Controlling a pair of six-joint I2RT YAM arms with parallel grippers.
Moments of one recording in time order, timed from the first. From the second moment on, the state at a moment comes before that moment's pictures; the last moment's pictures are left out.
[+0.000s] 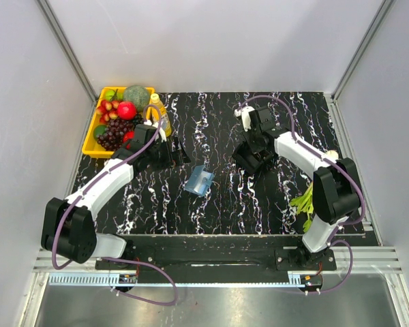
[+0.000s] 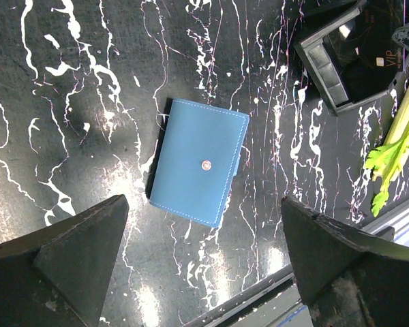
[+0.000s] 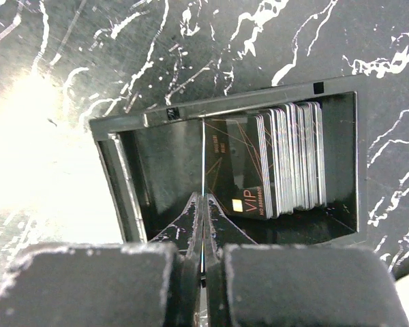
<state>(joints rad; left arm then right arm) -0.34 1.34 0.95 -0.39 0.29 -0.53 0.42 1.73 1.28 -0.43 0.11 -0.22</state>
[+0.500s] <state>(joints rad) -0.34 1.34 0.95 -0.38 0.31 -0.48 0.41 1.67 1.35 -0.52 0.00 0.03</state>
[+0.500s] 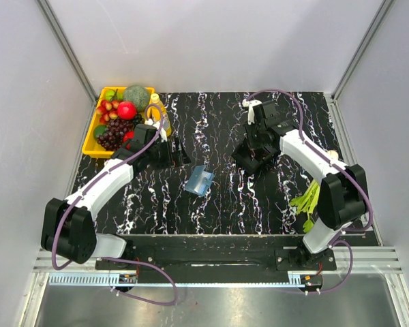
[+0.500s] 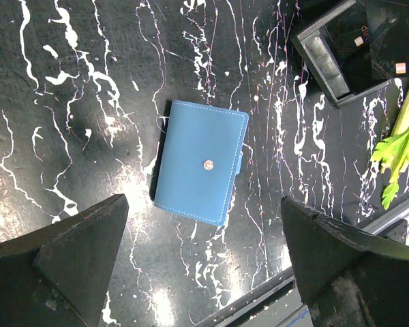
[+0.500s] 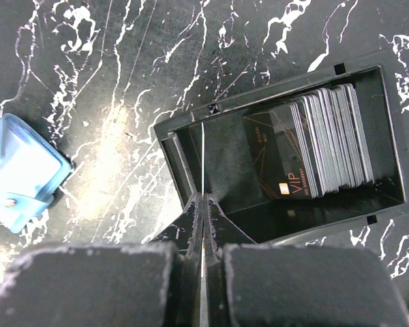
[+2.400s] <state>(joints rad) -0.37 1.36 0.95 -0.38 0.28 -0.51 0.66 1.71 1.15 -0.49 0.09 0.16</state>
